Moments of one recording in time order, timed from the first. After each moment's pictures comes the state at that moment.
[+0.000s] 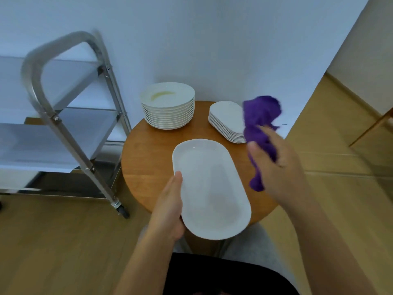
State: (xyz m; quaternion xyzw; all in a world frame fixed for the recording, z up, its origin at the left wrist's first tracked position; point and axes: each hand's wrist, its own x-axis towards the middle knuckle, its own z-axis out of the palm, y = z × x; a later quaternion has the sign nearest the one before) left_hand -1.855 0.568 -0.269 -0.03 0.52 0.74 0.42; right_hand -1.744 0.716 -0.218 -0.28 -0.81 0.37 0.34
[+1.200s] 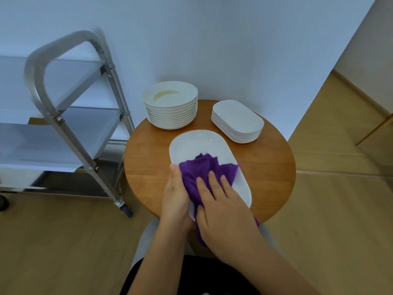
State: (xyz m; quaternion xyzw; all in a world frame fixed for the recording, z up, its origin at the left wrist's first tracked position) left_hand -1.857 0.591 -0.271 -0.05 0.60 0.72 0.33; right_hand -1.766 0.638 -0.268 -0.22 -0.97 0.13 -0.02
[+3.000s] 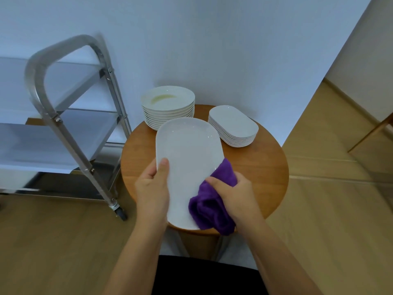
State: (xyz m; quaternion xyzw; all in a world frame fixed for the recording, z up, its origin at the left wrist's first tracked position) left_hand -1.867 0.561 -0.249 0.05 0.61 0.77 0.19; right_hand -1.770 0.670 -0.256 -0.40 -0.63 0.64 0.19
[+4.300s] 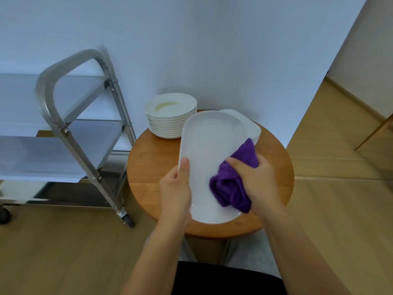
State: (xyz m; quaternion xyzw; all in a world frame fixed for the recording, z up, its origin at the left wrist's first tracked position) left_hand -1.858 0.583 -0.247 0.08 0.58 0.76 0.26; right_hand -1.774 0.700 -0.239 -0.39 -0.57 0.65 0.31
